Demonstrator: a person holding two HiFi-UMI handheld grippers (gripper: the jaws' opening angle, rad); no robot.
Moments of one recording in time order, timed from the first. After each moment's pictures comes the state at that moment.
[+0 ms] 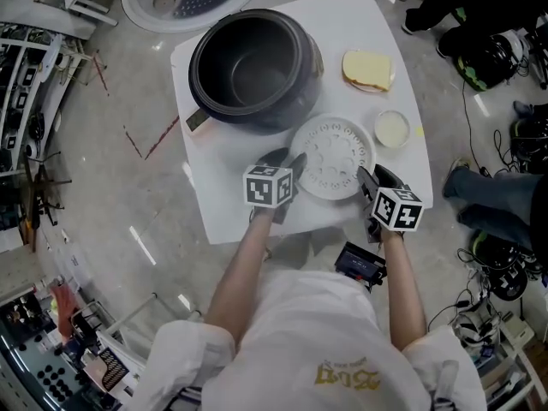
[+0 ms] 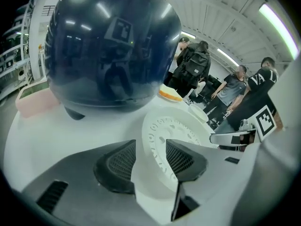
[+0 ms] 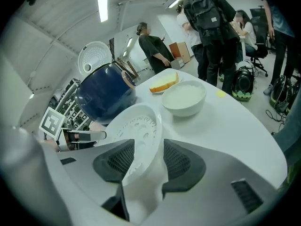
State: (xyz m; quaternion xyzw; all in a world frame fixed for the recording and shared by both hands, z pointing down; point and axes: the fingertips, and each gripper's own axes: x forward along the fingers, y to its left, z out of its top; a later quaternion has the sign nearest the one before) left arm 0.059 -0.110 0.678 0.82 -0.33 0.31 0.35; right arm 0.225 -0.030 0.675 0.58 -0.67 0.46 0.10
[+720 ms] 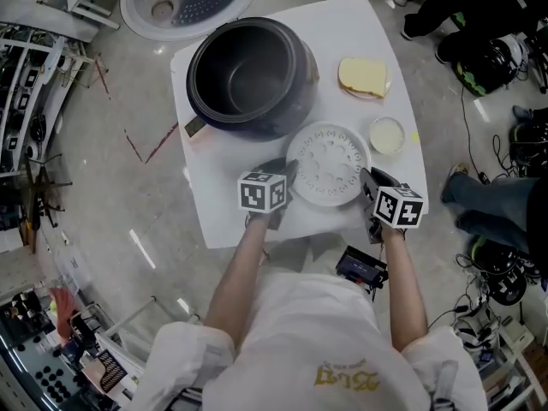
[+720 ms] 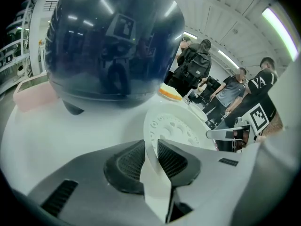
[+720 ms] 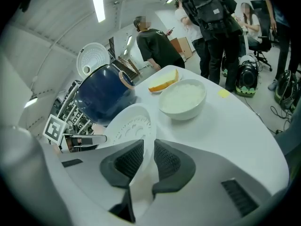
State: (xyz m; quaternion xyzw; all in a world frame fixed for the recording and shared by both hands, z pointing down) left arm 0.058 -0.107 0.683 0.81 -0.32 0.31 0.37; right arm 0.234 -0.038 0.677 0.56 -0.67 0.48 0.09
